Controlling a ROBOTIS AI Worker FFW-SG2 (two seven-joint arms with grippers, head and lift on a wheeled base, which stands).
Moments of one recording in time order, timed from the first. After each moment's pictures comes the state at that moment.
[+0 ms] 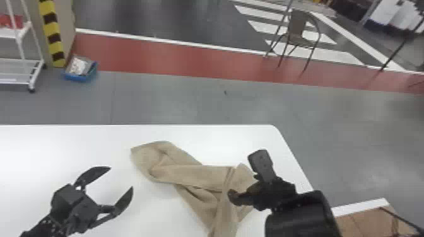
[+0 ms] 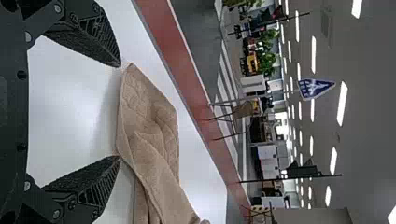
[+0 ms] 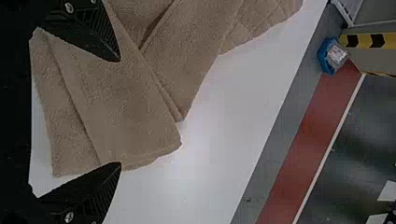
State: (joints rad) left arm -0.03 0.09 -0.21 -1.03 -0.19 -0.40 -0.44; right arm 0.16 -0.01 -0.20 -1.82 0.70 0.73 0.68
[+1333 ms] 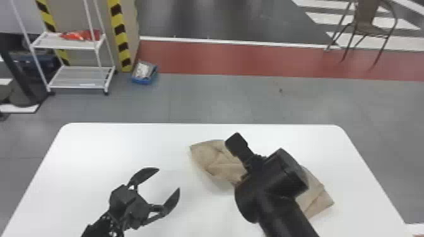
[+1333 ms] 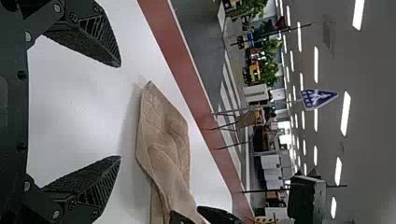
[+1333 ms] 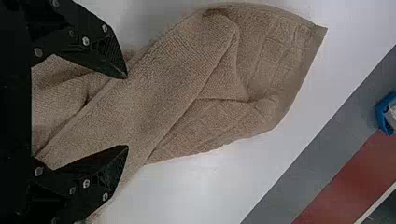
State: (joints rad) left arm 0.06 0.11 -0.14 -1.12 -0.19 -0.40 -0.46; right arm -0.20 0.00 0.35 -1.45 0.75 1.12 0.50
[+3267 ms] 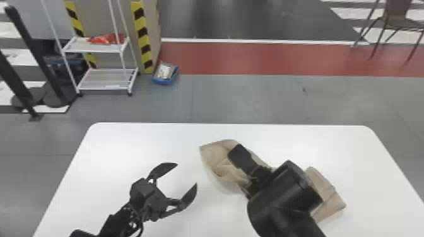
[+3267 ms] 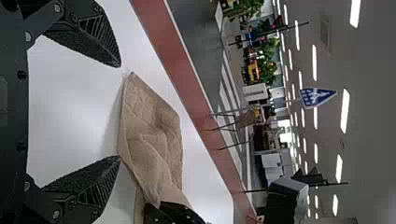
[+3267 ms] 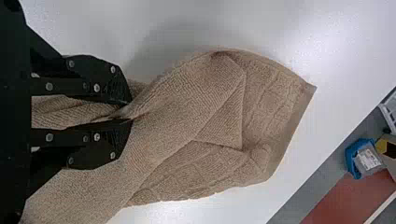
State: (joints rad) left arm 0.04 0.13 -0.13 -1.12 -0.19 -0.40 -0.48; right arm -0.18 0.00 0.42 -1.41 0.65 0.99 0.48
